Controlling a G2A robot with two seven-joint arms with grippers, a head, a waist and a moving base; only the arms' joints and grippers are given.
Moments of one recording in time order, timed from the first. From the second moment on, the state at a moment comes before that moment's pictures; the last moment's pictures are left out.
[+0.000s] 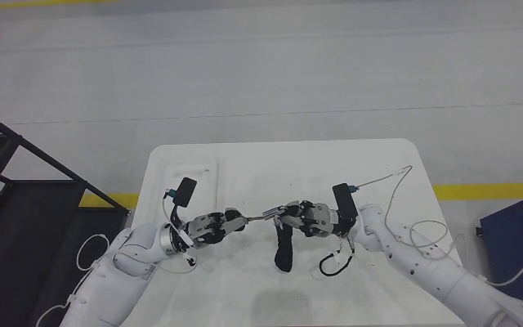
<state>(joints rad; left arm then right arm) 1.38 -0.90 -1.24 -1.65 0.02 -0.99 -0.54 -0.80 -1.02 0.47 -1.23 -1.01 -1.01 -0.81</state>
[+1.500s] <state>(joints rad) 1.59 -0.89 -1.46 -1.86 0.46 -0.85 -0.44 -0.81 -0.98 0.58 -1.32 -1.07 -1.01 -0.64</state>
